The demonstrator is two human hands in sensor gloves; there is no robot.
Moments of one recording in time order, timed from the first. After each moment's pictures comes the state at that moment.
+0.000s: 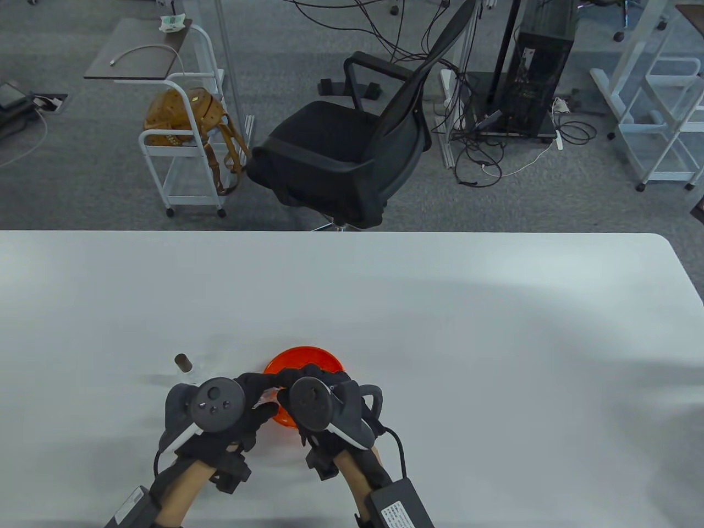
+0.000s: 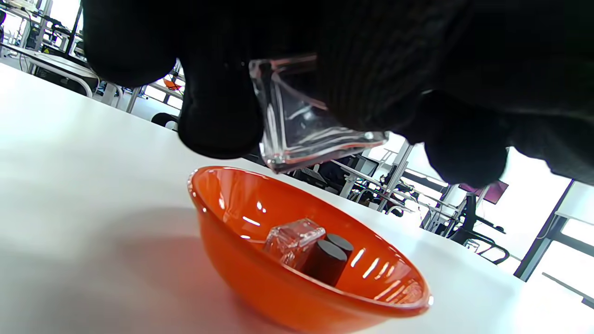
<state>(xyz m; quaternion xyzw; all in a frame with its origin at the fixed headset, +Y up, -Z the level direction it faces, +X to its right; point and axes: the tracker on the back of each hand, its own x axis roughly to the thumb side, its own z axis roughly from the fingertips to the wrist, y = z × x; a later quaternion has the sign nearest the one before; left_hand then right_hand) -0.222 -0.699 -0.290 0.02 -0.15 0.21 0.97 -0.047 -0.687 -0.295 0.16 -0.08 0.96 0.21</state>
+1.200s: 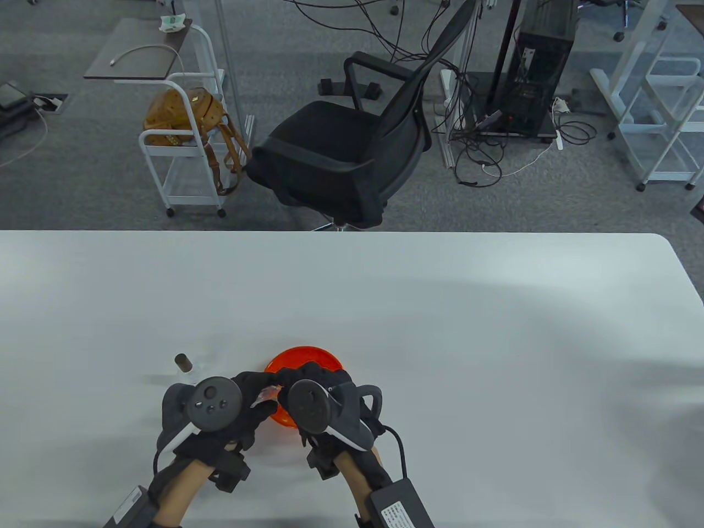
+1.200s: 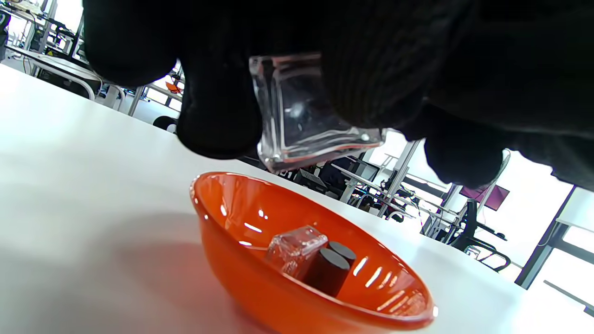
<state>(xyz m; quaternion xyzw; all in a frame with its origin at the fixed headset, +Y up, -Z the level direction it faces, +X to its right) -0.225 -0.698 -0.291 0.02 -0.15 0.22 0.96 -0.049 -0.686 -0.293 0.17 -0.10 0.96 0.19</state>
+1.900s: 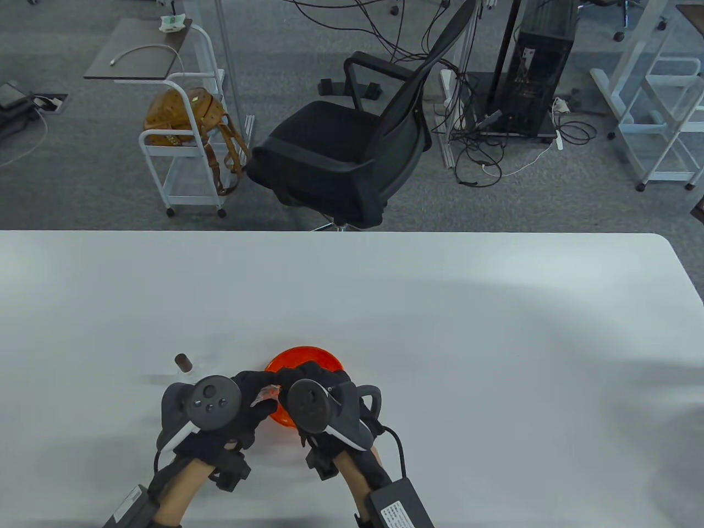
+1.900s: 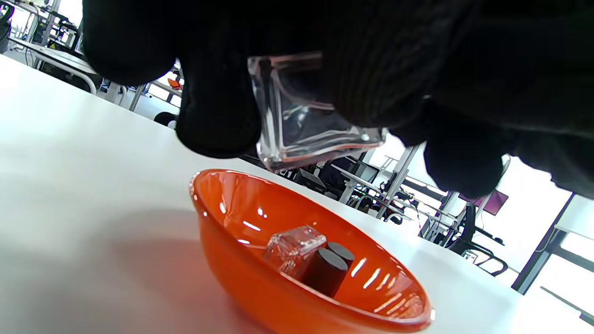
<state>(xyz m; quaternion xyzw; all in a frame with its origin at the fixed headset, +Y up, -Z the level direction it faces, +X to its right) -0.227 -0.699 -0.291 0.02 -0.15 0.24 0.96 -0.048 -0.686 -0.292 0.16 -0.11 0.96 0.19</state>
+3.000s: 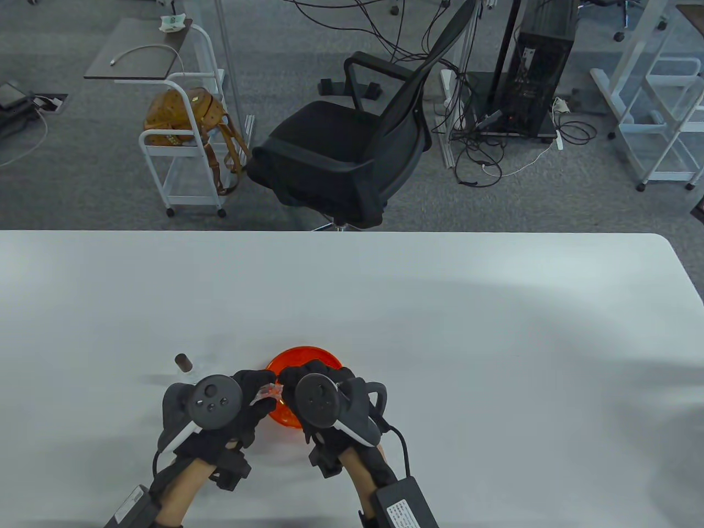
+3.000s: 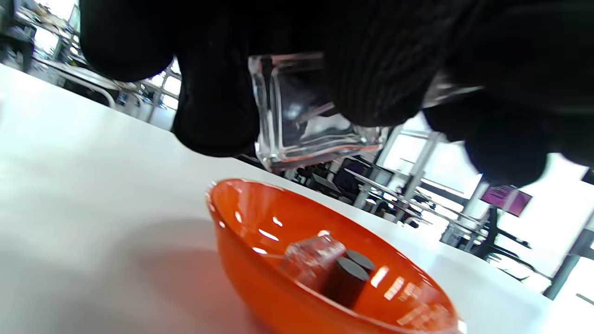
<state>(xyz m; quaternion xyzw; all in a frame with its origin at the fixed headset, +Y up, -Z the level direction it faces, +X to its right) -0.227 -0.694 -0.290 0.04 -0.11 0.21 0.97 -0.027 -0.673 -0.299 0.15 -0.10 0.95 0.24</state>
